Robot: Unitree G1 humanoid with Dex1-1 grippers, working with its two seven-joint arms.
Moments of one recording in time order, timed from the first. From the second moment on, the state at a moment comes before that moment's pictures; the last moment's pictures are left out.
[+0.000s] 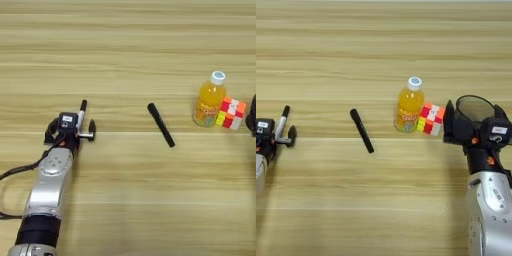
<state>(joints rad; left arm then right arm) -0.09 0.13 0.07 0.20 0.02 0.22 -0.05 0.18 -0.14 -0.25 -0.36 0.22 -0.01 0.09</state>
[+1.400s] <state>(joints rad) -0.11 0.04 -0.03 0.22 0.00 0.21 -0.05 0.18 -0.14 -0.21 -0.31 0.19 0.01 0.10</state>
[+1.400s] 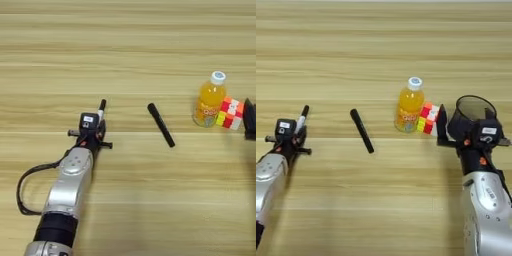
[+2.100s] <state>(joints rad) -0.12 0.01 -0.08 0.25 0.00 0.19 -0.04 0.16 -0.14 -0.16 -0.25 0.17 0.01 0.12</state>
